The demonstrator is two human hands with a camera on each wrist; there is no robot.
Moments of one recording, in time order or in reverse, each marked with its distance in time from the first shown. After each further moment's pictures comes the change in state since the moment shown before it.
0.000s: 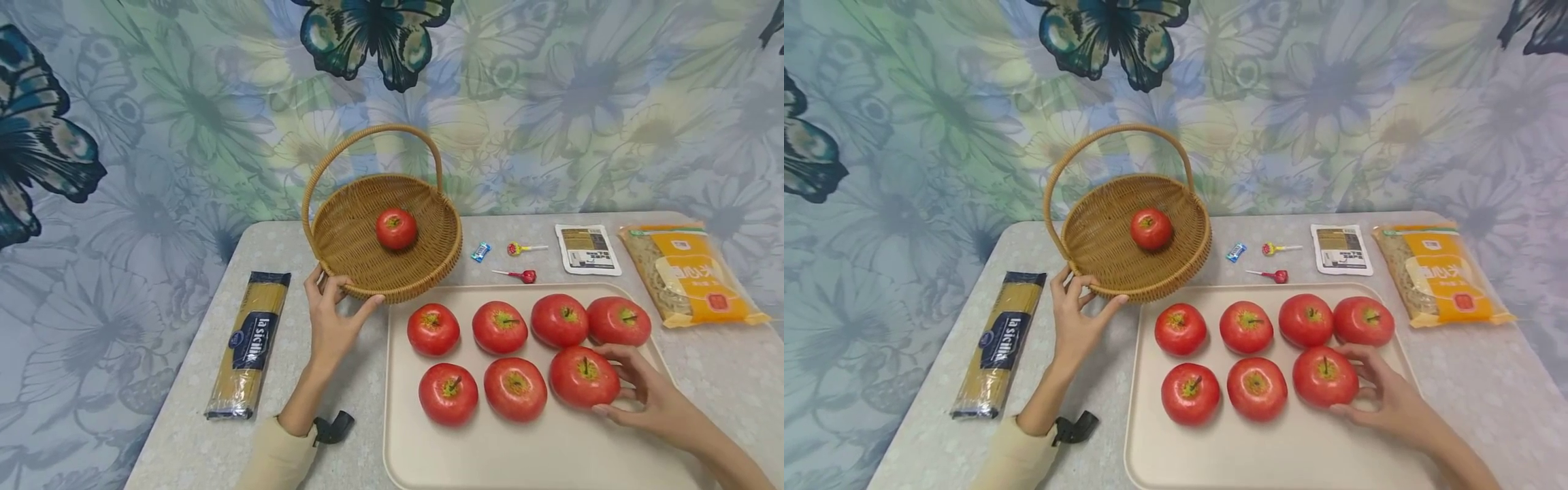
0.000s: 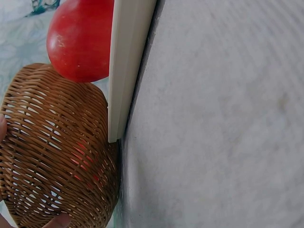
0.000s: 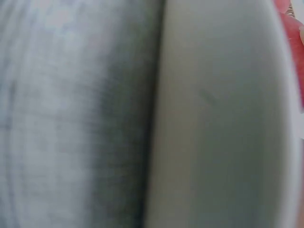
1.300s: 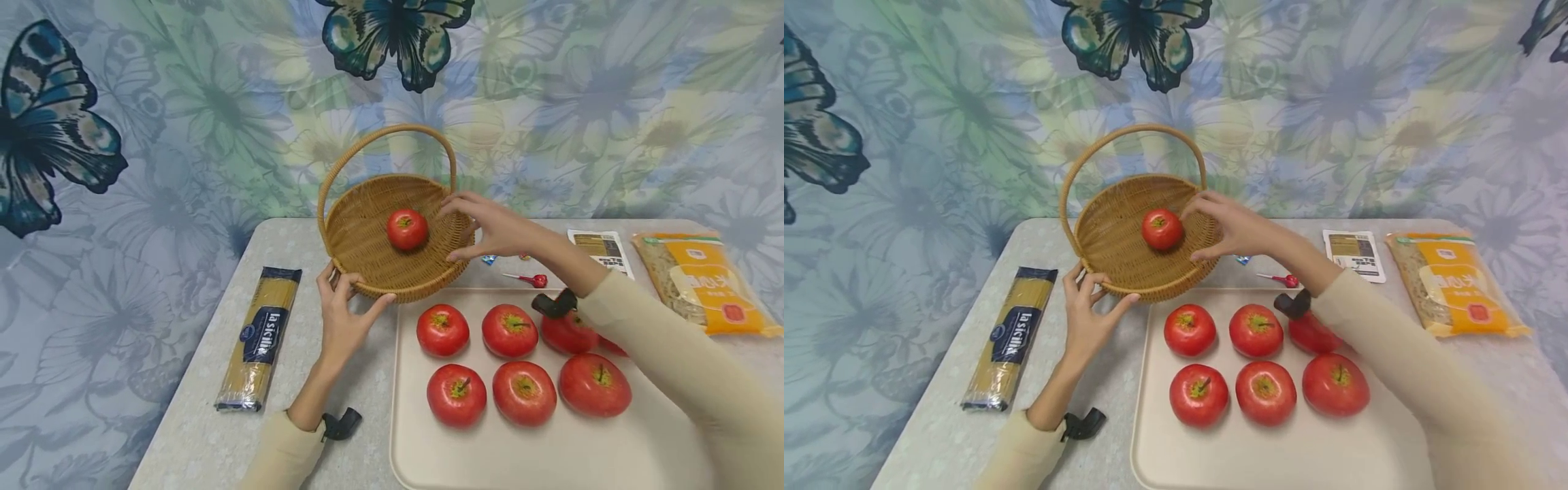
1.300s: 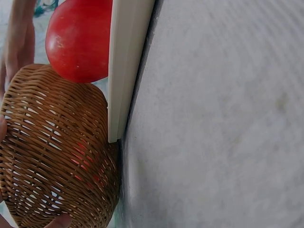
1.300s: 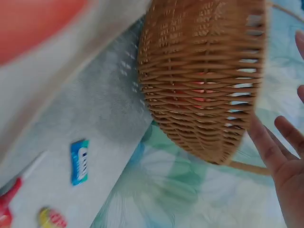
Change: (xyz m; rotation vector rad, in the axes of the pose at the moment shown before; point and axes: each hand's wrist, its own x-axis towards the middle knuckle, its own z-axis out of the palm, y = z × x) left_hand 0.000 0.001 -0.002 -0.007 -0.011 -0.006; right_hand 0.295 -0.127 0.031 -0.252 -0.349 -0.398
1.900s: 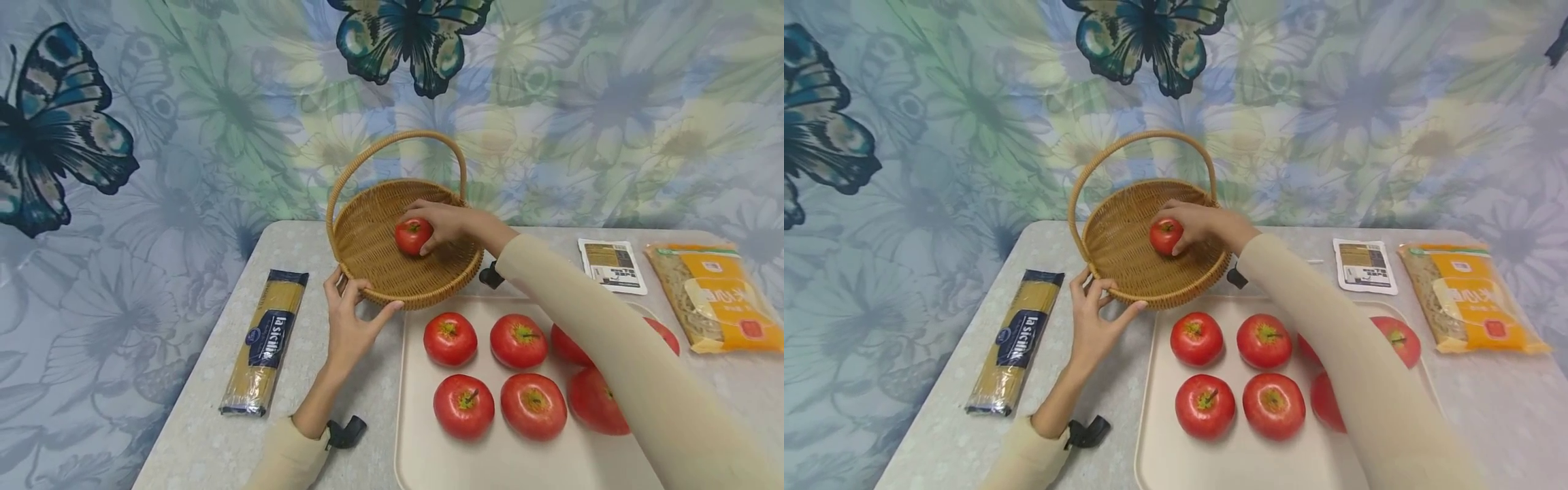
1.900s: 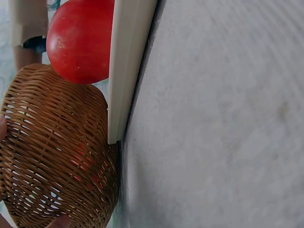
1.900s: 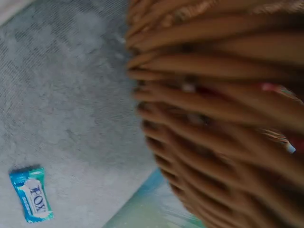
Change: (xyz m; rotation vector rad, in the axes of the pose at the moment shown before) left_hand 0.001 -0.015 -0.001 0.025 0.002 0.042; right_hand 0.110 0.045 0.038 -0.201 -0.332 0.156
